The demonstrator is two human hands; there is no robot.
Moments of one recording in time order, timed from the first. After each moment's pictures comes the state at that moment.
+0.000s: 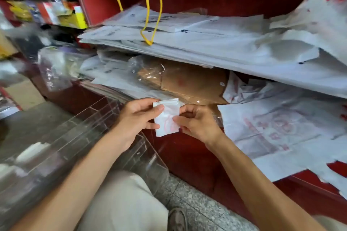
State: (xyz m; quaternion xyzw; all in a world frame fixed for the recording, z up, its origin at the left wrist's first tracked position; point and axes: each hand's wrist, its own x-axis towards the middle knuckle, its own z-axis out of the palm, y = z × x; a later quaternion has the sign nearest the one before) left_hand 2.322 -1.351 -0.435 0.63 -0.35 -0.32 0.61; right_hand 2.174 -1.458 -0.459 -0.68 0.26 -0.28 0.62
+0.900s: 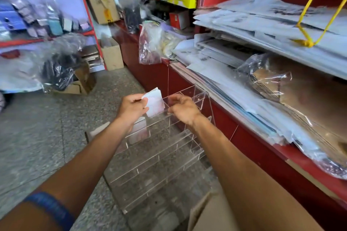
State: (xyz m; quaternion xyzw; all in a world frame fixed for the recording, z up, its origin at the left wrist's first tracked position) left_hand 2.564 -1.210 -0.506 0.74 -0.08 -0.09 0.66; right_hand 2.468 -1.339 -0.474 -0.76 0.23 -0.08 0.60
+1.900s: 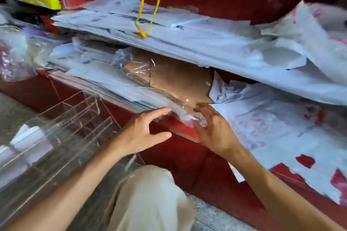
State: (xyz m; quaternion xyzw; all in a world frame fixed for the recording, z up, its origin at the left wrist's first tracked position) left_hand 2.337 -1.363 -0.477 0.66 -0.64 -0.19 0.35; right_hand 2.127 -1.470 -0.472 -0.89 0.36 -0.24 0.15
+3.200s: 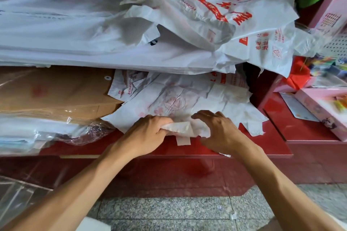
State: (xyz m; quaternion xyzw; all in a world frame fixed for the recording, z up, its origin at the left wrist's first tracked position) left_hand 2.109 -1.520 -0.492 0.53 -0.80 -0.19 0.19; right_hand 1.883 -1.525 -0.492 -0.81 0.57 -0.08 0.12
